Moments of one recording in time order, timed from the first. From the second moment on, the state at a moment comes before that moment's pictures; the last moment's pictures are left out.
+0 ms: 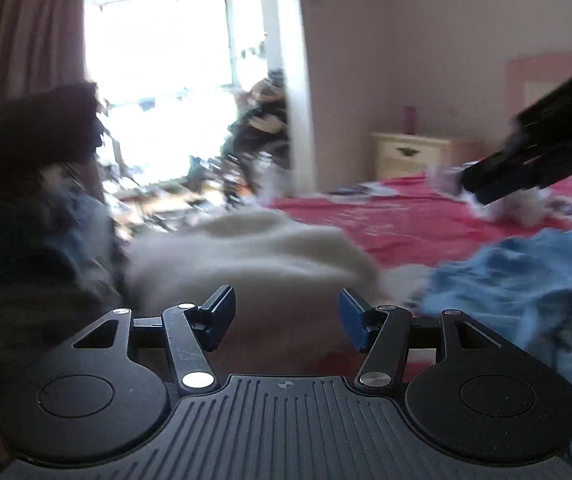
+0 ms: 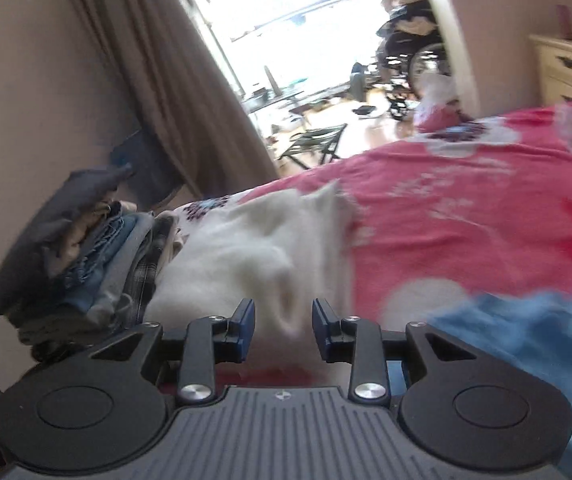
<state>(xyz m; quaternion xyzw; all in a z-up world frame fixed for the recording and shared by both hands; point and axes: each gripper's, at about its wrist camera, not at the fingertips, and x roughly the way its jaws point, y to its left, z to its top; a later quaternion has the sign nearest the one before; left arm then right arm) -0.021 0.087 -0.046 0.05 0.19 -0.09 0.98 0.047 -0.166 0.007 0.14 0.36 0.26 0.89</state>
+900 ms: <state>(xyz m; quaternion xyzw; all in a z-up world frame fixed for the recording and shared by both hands) -0.018 0.014 -0.112 -0.04 0.34 -0.22 0.91 0.064 -0.231 -0.103 0.34 0.44 0.14 0.82</state>
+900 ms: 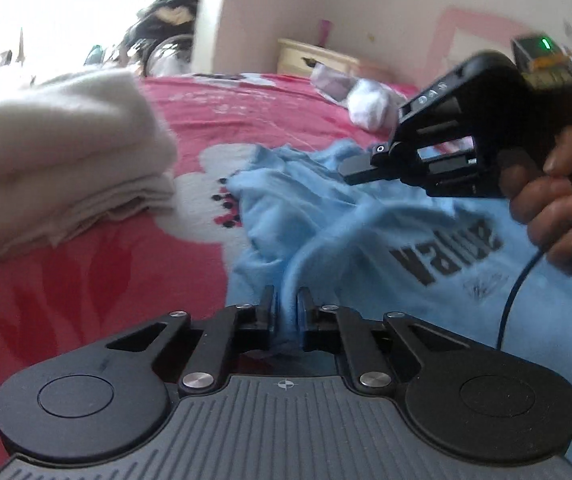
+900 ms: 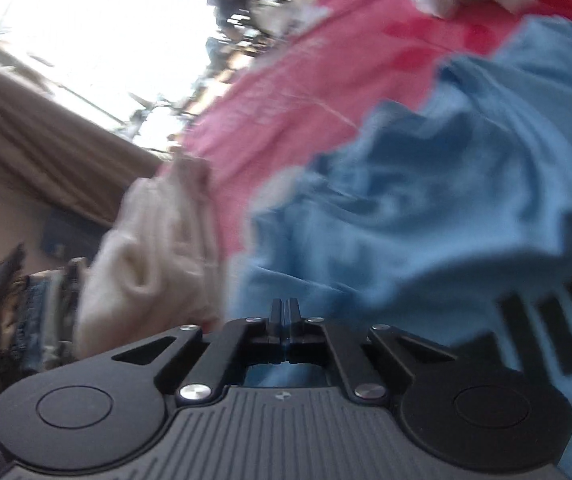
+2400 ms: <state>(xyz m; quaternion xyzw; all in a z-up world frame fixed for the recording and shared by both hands) -0.040 0.006 -0.127 0.23 0.25 -0.19 0.92 0.033 -0.230 -0.150 0.46 0.51 0.03 0.73</state>
